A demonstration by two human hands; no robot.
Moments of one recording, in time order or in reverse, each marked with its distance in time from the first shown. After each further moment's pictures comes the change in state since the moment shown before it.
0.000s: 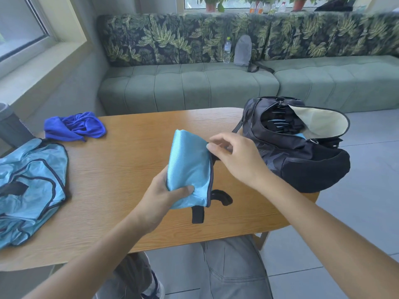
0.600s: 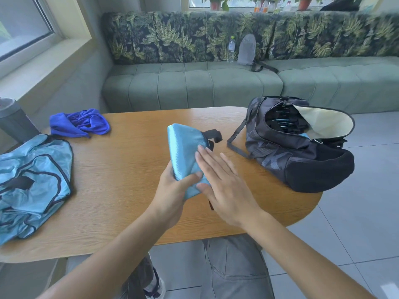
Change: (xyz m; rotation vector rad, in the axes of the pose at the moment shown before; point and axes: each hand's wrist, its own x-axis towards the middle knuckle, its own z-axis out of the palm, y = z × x) left_hand 0.007 0.003 0.027 -0.262 0.151 -0.008; right_hand -0.061 0.003 0.052 -0.464 -0.098 -0.375
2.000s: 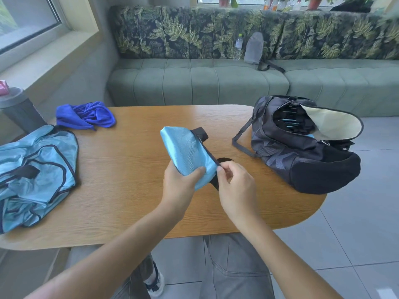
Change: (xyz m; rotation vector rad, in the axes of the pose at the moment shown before) left_hand 0.008 -0.014 -0.001 0.279 0.331 0.024; right_hand 0.002 -0.020 0.007 0.428 0.265 0.673
